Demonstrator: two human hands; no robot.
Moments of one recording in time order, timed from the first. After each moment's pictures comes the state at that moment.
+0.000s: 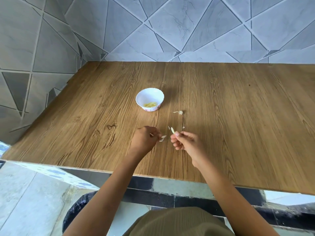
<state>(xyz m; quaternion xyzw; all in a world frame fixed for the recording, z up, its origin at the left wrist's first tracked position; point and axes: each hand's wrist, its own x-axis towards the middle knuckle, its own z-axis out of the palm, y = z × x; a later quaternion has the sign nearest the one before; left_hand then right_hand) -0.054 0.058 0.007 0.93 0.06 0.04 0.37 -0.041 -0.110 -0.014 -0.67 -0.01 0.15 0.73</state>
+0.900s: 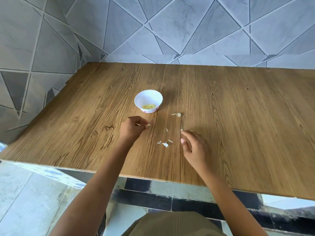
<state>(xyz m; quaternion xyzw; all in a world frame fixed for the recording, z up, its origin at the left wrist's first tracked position) -0.023 0.091 0.011 0.86 0.18 0.07 0.46 -0.044 -0.134 -0.029 -0.92 -0.16 -0.15 0.33</state>
